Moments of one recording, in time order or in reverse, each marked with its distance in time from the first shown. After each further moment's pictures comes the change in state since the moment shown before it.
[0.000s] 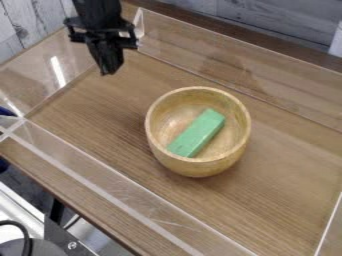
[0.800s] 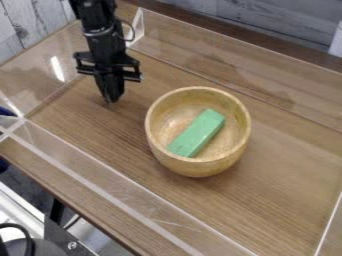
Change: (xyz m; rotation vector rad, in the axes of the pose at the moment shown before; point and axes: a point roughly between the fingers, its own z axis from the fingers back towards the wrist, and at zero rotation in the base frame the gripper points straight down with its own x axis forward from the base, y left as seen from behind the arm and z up) arm 0.004 0.015 -0.066 0.059 0.111 0.055
